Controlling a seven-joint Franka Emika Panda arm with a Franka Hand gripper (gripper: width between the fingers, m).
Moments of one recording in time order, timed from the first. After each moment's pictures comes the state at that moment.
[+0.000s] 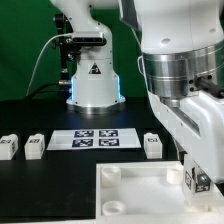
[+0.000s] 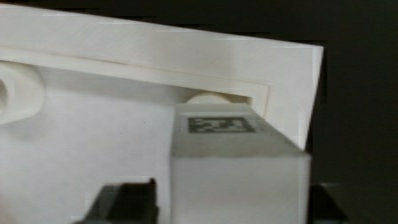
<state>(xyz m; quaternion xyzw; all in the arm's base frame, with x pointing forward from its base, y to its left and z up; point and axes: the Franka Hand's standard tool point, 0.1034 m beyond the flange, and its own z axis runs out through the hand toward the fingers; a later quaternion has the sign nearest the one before) 0.638 0.110 0.082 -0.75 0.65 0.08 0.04</state>
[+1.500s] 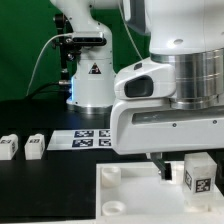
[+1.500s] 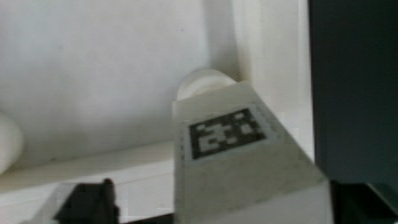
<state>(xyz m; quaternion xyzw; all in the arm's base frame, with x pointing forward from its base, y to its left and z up) 0.640 0.110 0.077 -0.99 0.09 0.03 0.05</state>
